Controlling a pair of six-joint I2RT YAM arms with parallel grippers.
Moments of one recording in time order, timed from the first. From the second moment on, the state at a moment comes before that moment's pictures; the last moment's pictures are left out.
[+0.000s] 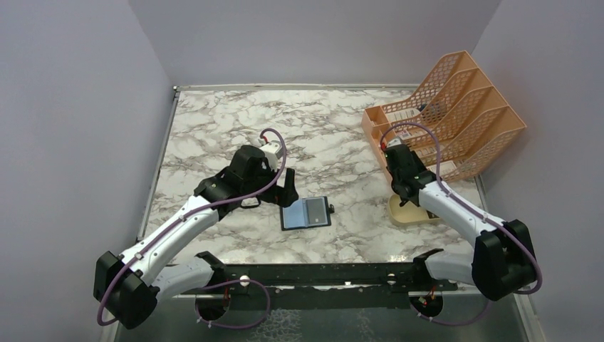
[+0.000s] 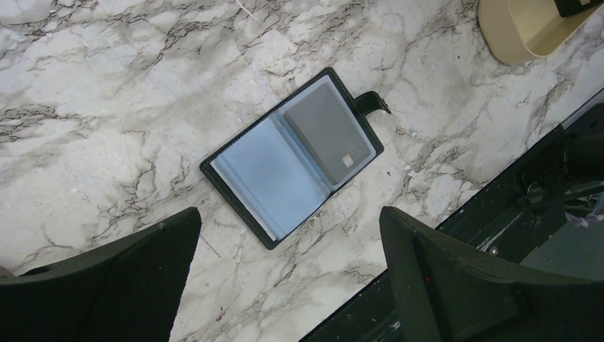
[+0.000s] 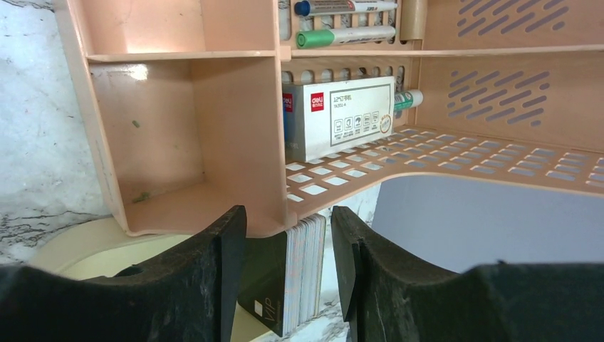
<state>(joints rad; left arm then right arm) -0.63 1.04 0.84 -0.52 0.20 -0.31 0.37 1.25 0.71 -0.40 0.72 -0.33</state>
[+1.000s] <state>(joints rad) -0.69 1.00 0.84 -0.53 0.16 -0.30 0.37 1.28 0.63 -0.53 0.80 -0.44</state>
